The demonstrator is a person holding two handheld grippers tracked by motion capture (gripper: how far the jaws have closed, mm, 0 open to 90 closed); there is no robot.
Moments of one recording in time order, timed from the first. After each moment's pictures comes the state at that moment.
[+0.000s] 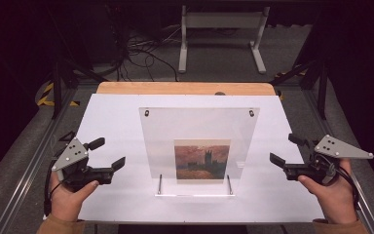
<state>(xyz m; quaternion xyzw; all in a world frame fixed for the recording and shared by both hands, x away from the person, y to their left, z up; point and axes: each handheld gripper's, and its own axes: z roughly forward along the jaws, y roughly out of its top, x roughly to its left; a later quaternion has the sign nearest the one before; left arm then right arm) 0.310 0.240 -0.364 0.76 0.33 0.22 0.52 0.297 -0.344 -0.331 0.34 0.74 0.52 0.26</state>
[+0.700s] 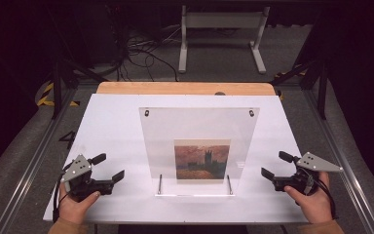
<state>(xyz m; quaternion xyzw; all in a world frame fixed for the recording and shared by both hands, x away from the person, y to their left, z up) 0.314 0.256 -0.447 0.76 0.35 0.19 0.51 0.306 -0.352 -0.422 0.39 0.74 0.50 0.23</state>
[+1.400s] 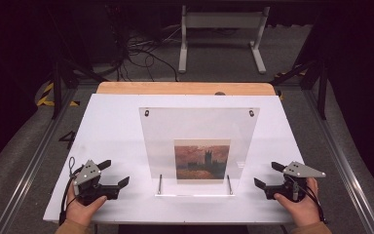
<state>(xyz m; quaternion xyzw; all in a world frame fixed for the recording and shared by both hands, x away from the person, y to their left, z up) 0.316 0.245 -0.467 0.78 0.36 0.18 0.48 0.303 -0.339 -0.455 0.40 0.77 0.45 0.21</state>
